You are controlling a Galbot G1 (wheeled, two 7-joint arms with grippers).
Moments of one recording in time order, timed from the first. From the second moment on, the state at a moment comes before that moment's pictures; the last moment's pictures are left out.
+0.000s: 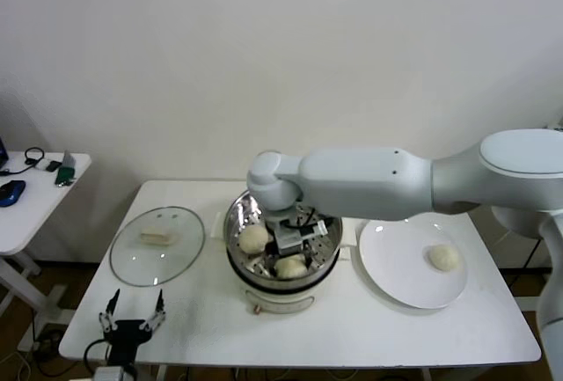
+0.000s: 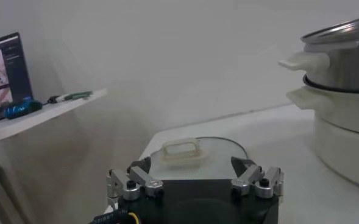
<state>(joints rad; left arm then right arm) 1.72 -1.42 -0.69 -1.94 0.02 -0.03 -0.10 0.56 1.32 -1.38 1.46 -0.07 0.56 -1.33</state>
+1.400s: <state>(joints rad) 1.68 -1.40 -0.68 -1.98 0.02 -0.02 -0.09 0.67 0.75 -1.41 1.22 0.15 0.14 -1.17</state>
